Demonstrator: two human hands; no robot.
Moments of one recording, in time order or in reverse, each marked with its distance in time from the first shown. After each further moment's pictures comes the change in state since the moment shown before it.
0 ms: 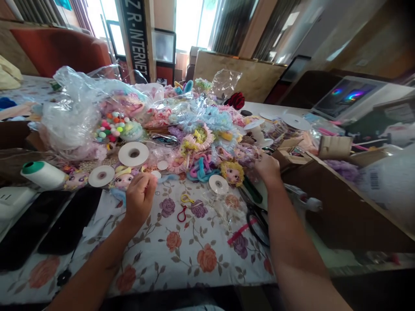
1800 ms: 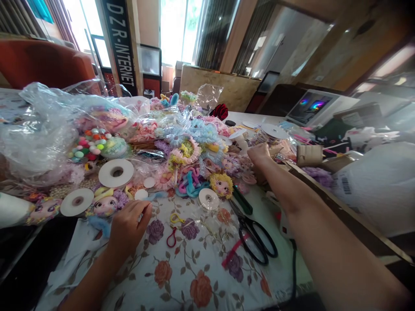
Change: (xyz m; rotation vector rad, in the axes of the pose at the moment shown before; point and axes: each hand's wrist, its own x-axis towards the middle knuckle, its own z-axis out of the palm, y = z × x) left_hand -0.008 -0.014 0.011 0.205 -0.233 0.166; right_hand 0.112 0.020 -0.004 -0.667 -0.183 -0.109
